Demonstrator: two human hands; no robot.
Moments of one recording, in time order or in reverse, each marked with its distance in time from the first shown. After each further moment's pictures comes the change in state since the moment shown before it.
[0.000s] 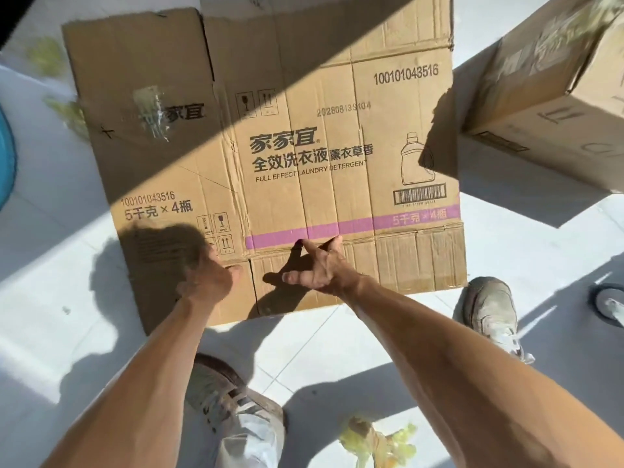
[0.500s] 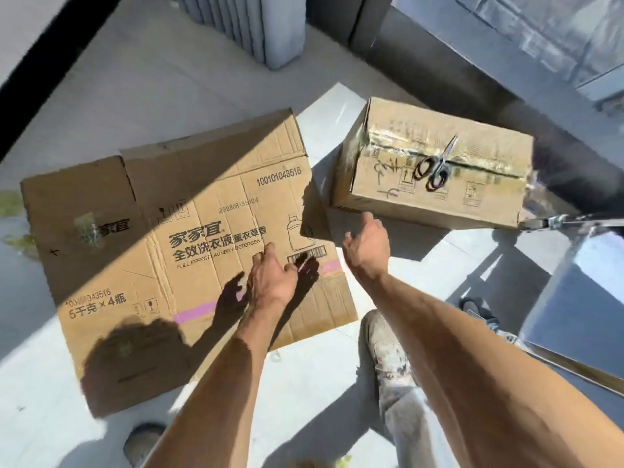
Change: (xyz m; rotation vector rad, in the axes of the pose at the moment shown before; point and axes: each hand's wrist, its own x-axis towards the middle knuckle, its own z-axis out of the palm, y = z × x) left_hand -0.229 0.290 -0.007 -0.213 0.151 0.371; right_hand -0.160 0.017 -0.270 -0.186 0.888 0.420
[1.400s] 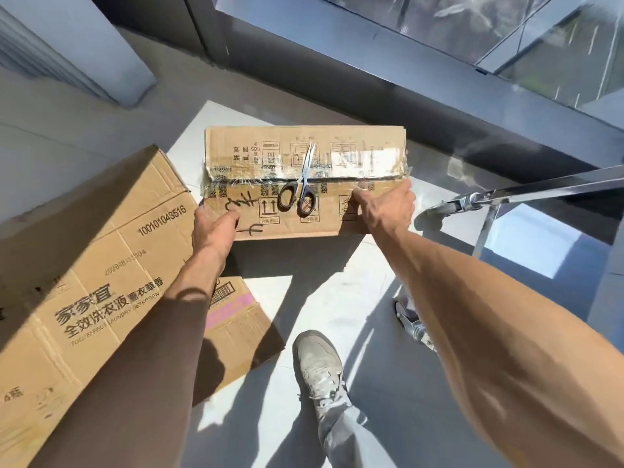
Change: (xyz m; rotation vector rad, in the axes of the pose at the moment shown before) left_hand 0.074 0.223 0.101 -0.314 0.086 -0.080; right_hand 0.183 0.207 -0.156 0.373 0.112 0.610
